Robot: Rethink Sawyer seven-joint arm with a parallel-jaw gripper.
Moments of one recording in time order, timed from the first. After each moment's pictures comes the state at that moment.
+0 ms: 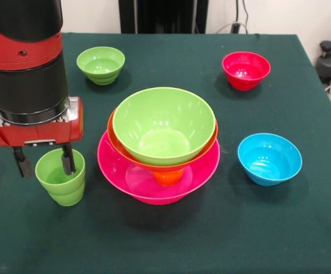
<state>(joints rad) -0.49 -0.23 0.28 0.68 -0.31 1.09 1.32</state>
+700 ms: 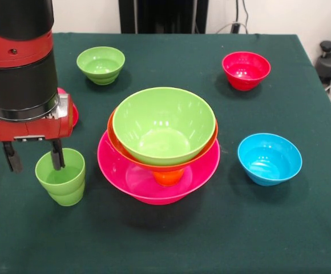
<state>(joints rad) -0.49 -0.24 0.25 0.68 -0.31 1.08 1.32</state>
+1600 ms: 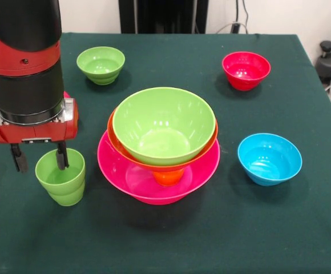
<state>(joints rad) -0.49 -0.23 0.23 0.74 -0.31 1.04 1.32</state>
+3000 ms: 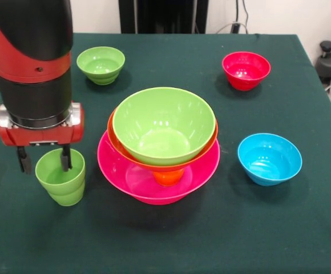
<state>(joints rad) -0.46 -0.22 0.18 0.76 -0.31 1.00 1.32</state>
